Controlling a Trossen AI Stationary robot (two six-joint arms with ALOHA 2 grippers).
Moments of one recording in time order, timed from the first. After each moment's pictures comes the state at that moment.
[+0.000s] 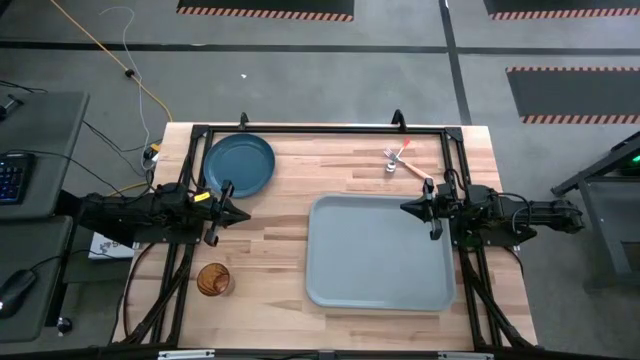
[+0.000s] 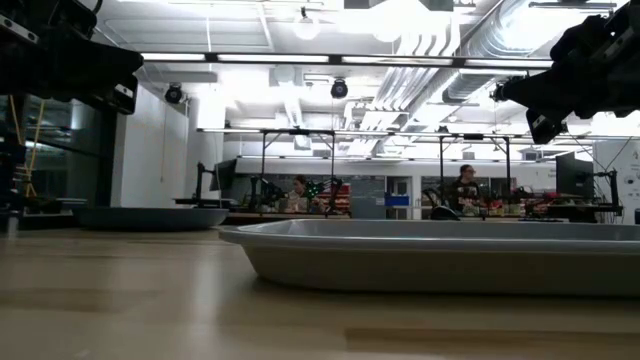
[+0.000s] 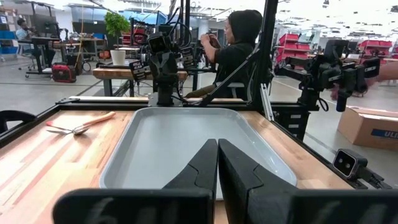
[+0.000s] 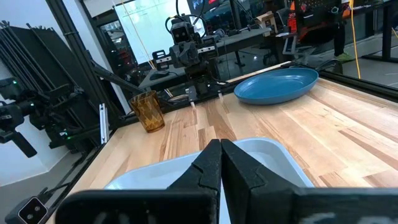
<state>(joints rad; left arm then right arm) -0.02 0.00 0.01 0.03 0.12 -0.05 -0.02 0.03 0.01 0.01 0.01 0.29</state>
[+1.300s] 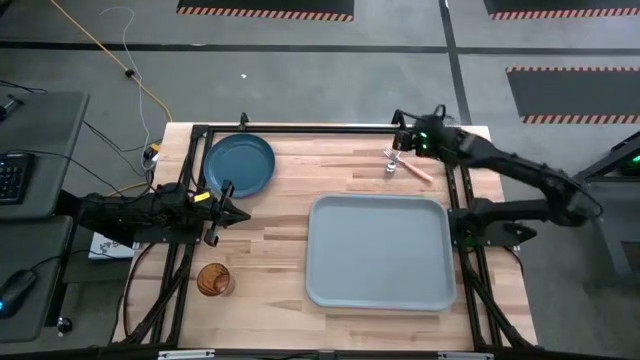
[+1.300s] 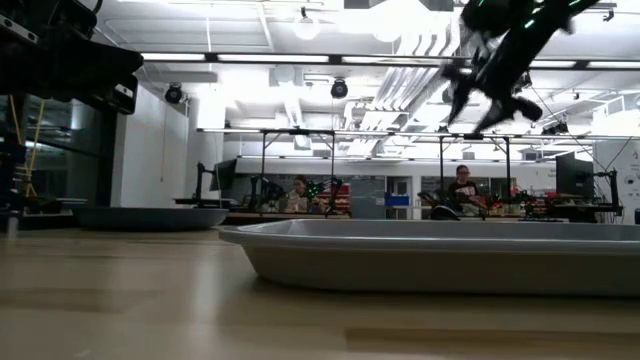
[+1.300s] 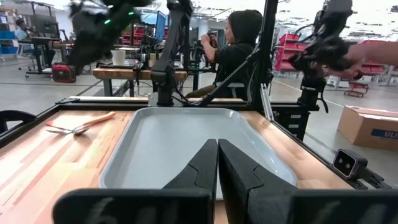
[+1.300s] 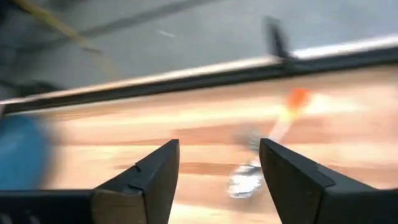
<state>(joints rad) -0.02 0.00 0.01 0.03 0.12 -0.05 -0.62 1.09 0.85 -0.61 0.33 0.92</state>
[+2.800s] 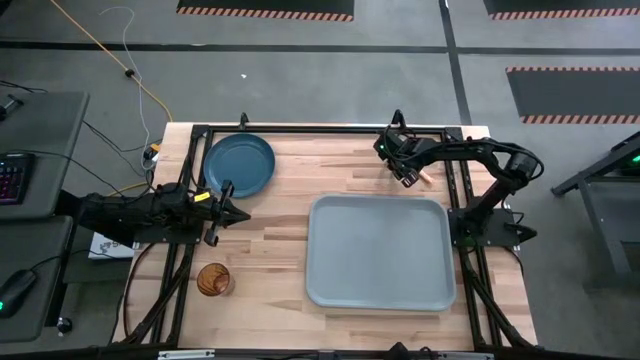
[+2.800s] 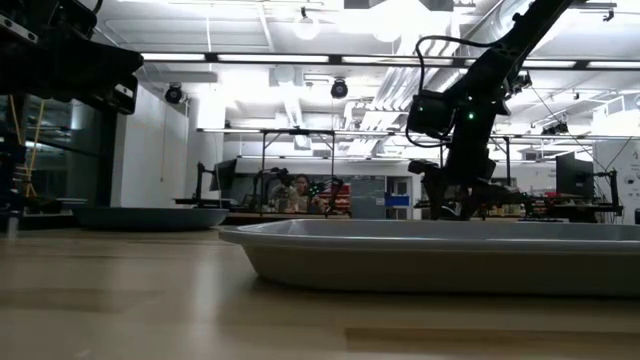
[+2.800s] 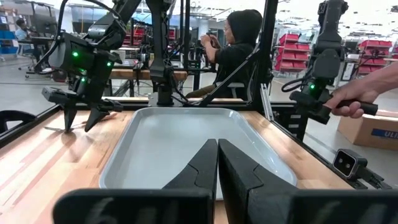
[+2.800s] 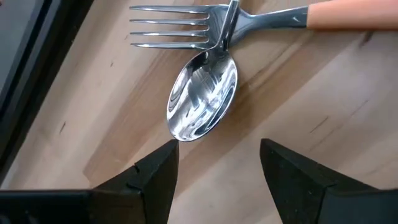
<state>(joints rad) -0.02 0.00 0.01 0.03 0.12 -0.05 -0.62 1.62 0.82 -0.38 0.23 1.75</state>
